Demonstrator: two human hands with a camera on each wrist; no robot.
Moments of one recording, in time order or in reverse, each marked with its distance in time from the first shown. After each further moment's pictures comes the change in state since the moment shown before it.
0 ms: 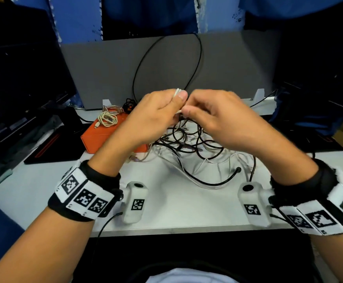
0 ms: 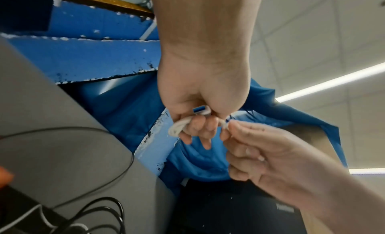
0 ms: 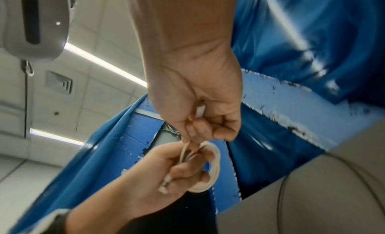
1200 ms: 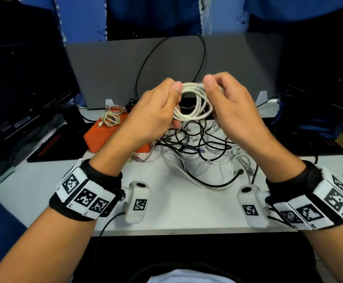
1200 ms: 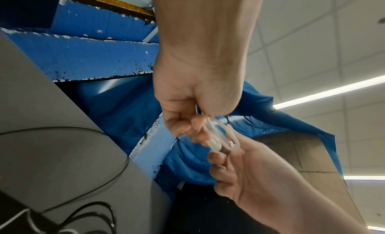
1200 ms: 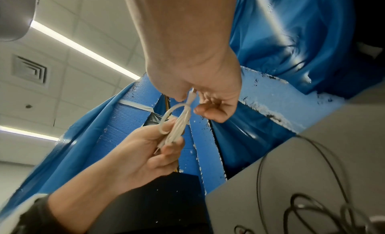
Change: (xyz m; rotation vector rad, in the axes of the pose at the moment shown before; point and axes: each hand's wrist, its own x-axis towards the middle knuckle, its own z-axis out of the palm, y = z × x) left_hand -0.001 0.009 -0.003 0.069 0.114 -0.033; right_hand 0.009 0.013 0.013 0.338 0.342 0.150
